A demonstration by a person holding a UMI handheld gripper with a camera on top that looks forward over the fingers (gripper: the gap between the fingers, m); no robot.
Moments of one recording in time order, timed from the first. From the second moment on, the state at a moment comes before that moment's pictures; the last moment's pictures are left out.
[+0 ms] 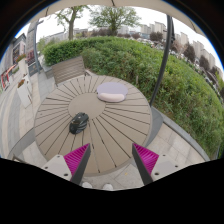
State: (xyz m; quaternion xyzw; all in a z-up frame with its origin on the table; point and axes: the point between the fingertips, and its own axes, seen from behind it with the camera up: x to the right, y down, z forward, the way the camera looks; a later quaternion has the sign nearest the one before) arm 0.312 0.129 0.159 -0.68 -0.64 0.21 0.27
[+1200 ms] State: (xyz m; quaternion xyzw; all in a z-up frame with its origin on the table) arm 0.164 -0.038 0.019 -0.69 -0.61 0.26 0.28
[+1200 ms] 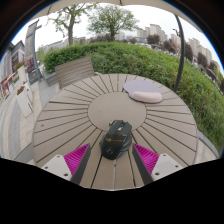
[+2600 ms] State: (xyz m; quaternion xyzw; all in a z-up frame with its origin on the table) arm 0.043 0.003 0.092 -0.65 -0.69 0.23 0.24
